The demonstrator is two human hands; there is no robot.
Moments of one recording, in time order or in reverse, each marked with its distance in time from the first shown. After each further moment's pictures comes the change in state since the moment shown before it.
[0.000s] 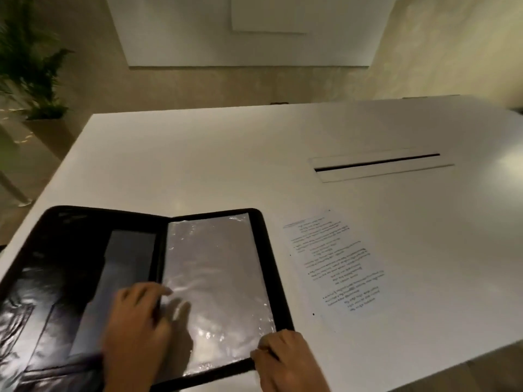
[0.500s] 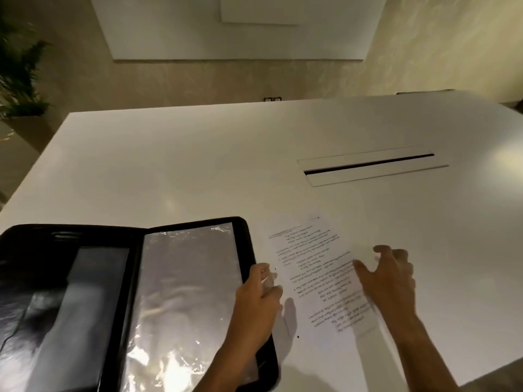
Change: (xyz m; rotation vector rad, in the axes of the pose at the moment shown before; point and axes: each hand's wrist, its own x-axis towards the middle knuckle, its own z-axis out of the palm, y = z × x) left_hand 0.022 0.181 0.114 -0.814 -0.642 -0.377; right_hand 0.085 0.205 -0.127 -0.223 -0.111 1.112
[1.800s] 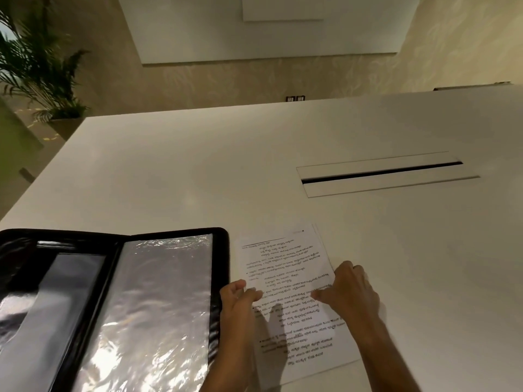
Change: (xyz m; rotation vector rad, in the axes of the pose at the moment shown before) left_hand 0.038 0.021 0.081 -0.505 0.416 -0.248; right_hand 0.061 -0.021 0.015 -0.137 -0.390 -0.124
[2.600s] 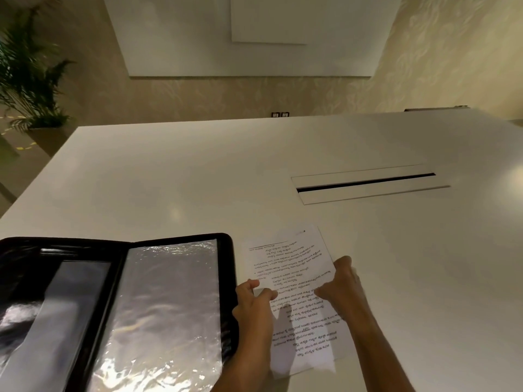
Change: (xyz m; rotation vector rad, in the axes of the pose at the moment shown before) left_hand 0.007 -0.004 -0.003 0.100 -0.046 0.007; right_hand -0.012 -0.007 0.014 0.328 0.078 0.012
